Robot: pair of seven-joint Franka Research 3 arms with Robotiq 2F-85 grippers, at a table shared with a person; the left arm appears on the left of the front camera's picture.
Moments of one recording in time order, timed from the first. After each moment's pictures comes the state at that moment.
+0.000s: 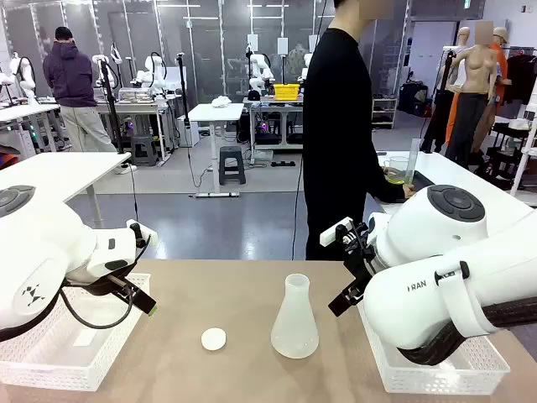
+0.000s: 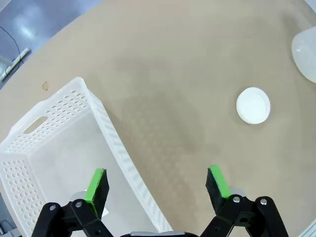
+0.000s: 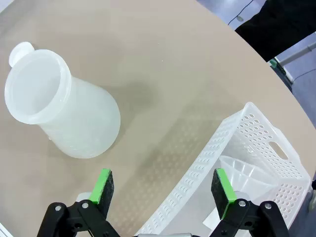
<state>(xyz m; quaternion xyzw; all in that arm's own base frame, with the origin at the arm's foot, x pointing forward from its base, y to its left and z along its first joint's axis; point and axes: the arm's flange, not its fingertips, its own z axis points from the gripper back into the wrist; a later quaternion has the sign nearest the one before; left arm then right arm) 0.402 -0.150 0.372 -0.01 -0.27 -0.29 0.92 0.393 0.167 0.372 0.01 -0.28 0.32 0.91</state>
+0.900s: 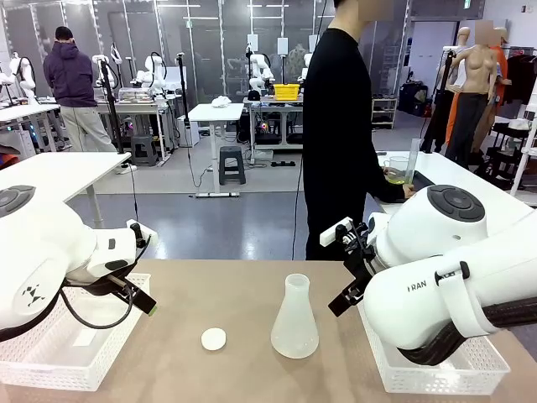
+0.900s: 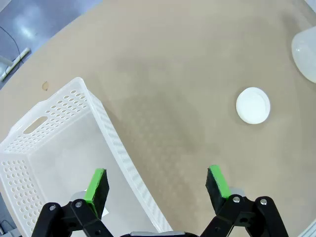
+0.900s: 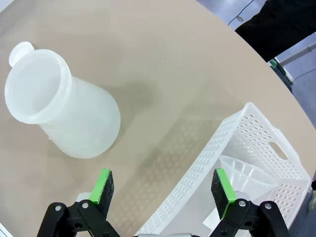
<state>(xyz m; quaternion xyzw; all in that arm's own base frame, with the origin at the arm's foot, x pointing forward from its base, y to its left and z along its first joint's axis) 0.402 -0.150 0.372 -0.01 -0.27 -0.29 0.92 0.393 0.167 0.372 0.01 -0.28 0.32 0.91</state>
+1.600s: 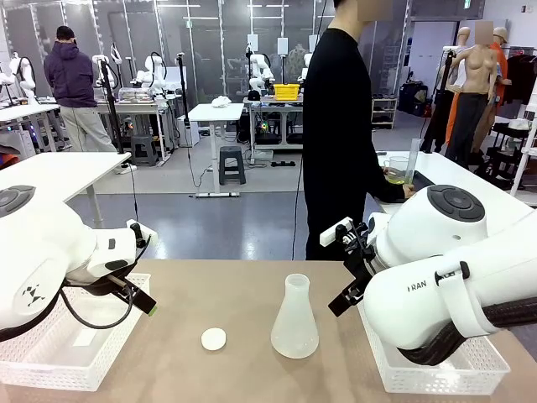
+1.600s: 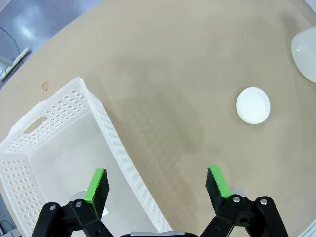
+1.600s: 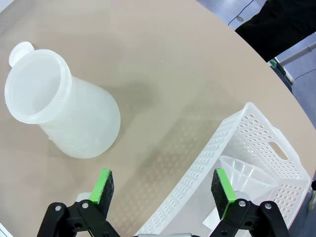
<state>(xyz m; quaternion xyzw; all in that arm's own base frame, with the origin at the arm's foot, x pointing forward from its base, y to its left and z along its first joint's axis) 0.402 -0.150 0.372 -0.01 -0.27 -0.29 0.92 0.393 0.167 0.372 0.01 -0.28 0.32 0.91</state>
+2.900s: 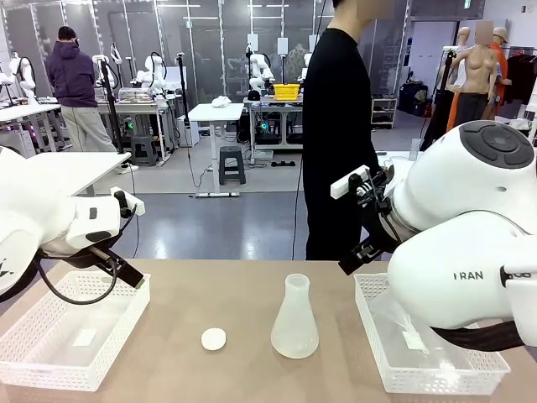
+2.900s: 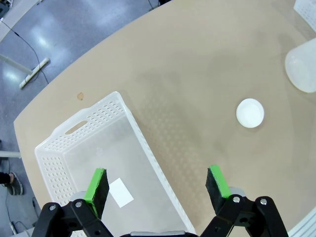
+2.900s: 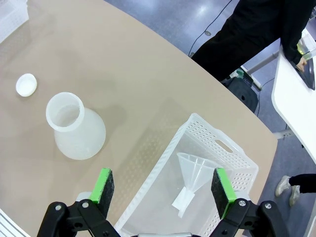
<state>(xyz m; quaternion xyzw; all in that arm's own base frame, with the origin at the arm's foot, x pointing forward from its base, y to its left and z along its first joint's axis) 0.384 -0.142 0.439 0.02 -0.30 -0.29 0.91 0.362 0.163 0.470 -0.04 -0.34 0.30 0.89</state>
